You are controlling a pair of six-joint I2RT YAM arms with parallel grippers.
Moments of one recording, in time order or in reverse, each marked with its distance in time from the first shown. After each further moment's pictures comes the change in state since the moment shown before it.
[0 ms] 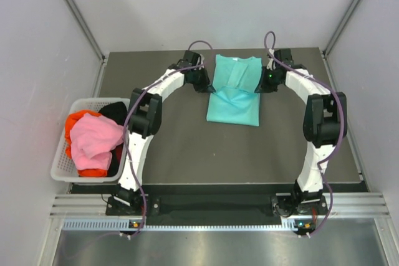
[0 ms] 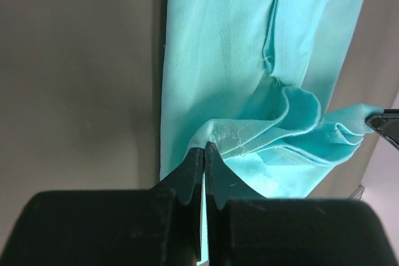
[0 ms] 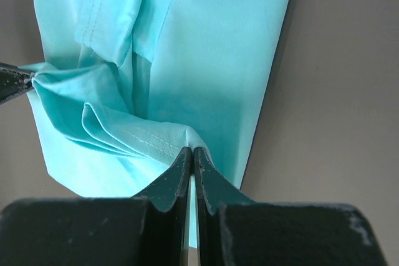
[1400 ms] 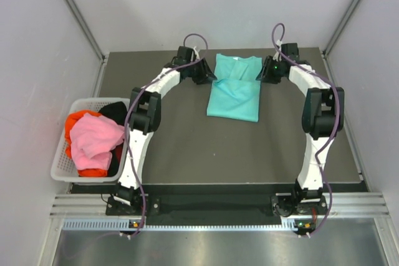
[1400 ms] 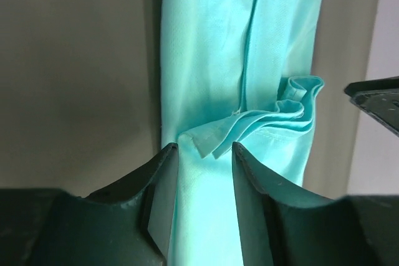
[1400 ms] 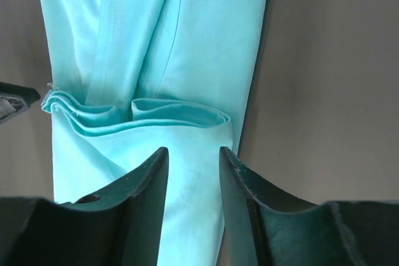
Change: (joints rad) left arm 0.068 0.118 0.112 0.211 0.115 -0.027; right arm -0.070 0.151 0.159 0.117 -0.049 0.031
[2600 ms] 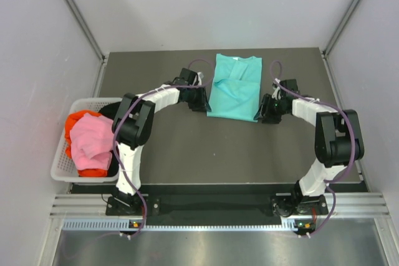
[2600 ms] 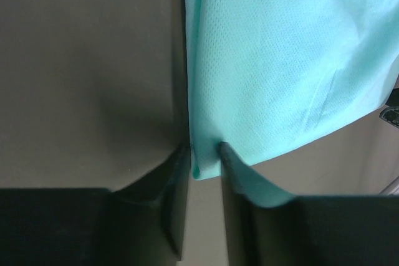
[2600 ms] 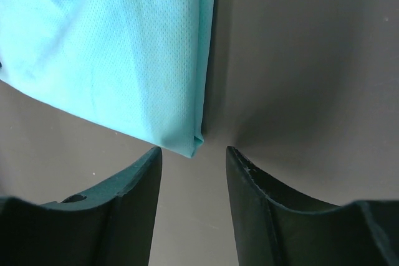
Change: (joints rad) left arm -0.103 -0.406 -0.645 -0.018 -0.146 0.167; right arm 0.051 -0.413 -0.710 0.084 -0.035 0.048
